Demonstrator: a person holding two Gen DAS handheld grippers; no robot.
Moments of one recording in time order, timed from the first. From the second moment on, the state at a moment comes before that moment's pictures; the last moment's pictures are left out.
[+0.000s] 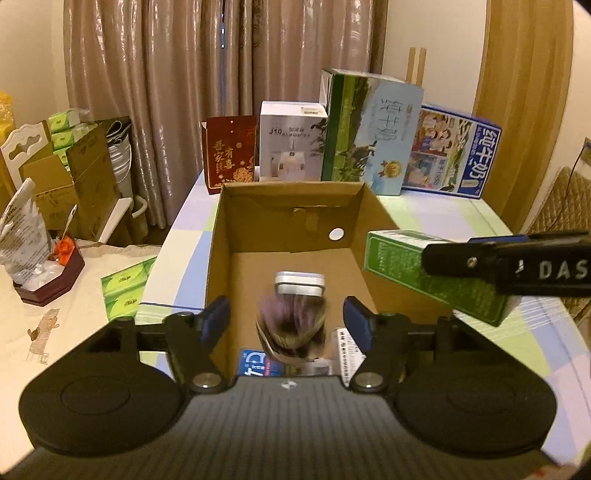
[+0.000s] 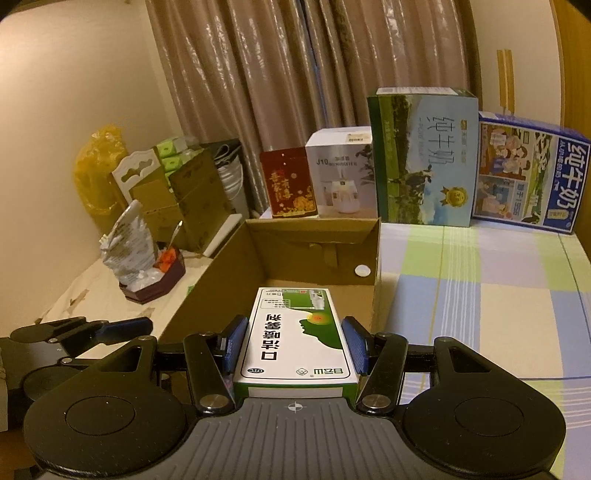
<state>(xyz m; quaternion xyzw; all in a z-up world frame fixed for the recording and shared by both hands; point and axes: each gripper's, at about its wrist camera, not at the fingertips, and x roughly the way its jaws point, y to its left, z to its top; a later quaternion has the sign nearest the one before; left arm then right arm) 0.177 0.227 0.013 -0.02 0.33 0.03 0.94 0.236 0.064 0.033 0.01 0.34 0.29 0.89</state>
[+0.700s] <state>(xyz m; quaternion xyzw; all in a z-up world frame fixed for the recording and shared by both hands) 0.148 0.235 0.005 -0.05 0.34 0.03 0.94 0.231 0.074 0.026 0.01 0.35 0.29 0.89</state>
